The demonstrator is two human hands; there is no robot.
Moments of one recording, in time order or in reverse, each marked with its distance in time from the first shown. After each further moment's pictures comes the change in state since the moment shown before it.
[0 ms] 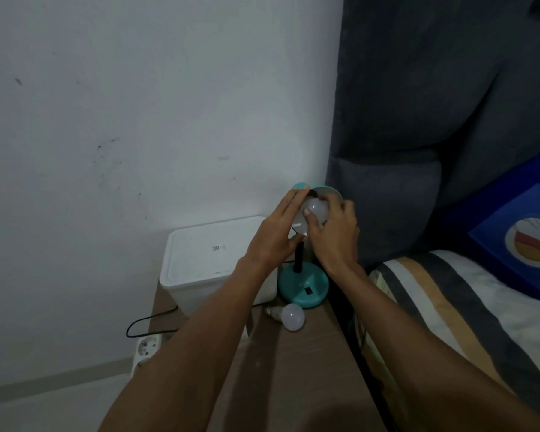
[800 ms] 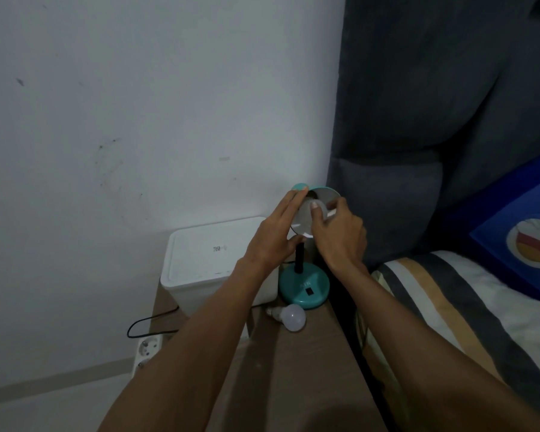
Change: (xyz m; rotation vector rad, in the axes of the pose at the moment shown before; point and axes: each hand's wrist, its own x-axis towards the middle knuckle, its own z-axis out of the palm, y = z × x) left_hand -0.003 0.002 -0.005 0.008 0.004 -0.003; right_hand 0.005 -0.002 -0.004 -0.101 0.037 0.144
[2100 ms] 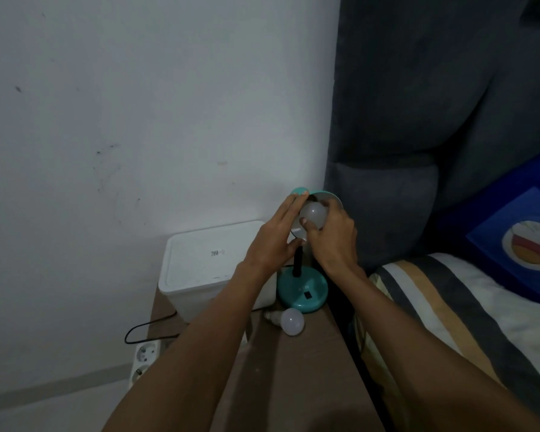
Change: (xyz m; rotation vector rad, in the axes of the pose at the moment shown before) left_hand 0.003 0.001 0.003 -0.015 -0.015 -0.013; right_hand 0.003 0.004 0.005 0.100 -0.095 -0.117
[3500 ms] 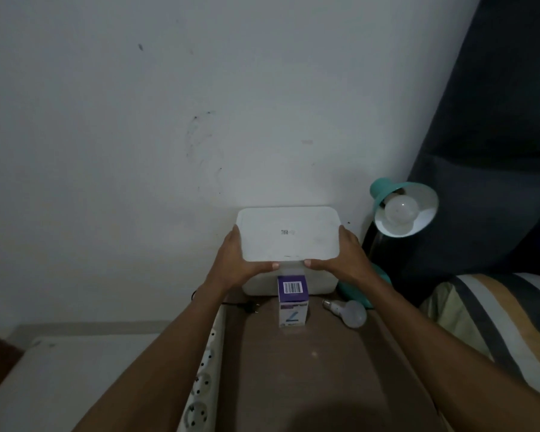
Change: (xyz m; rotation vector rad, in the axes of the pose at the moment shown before) left_hand -0.171 -0.102 -0.112 -0.127 0.099 -0.710; right_hand -0.029 0.028 0.126 0.021 -0.585 -0.007
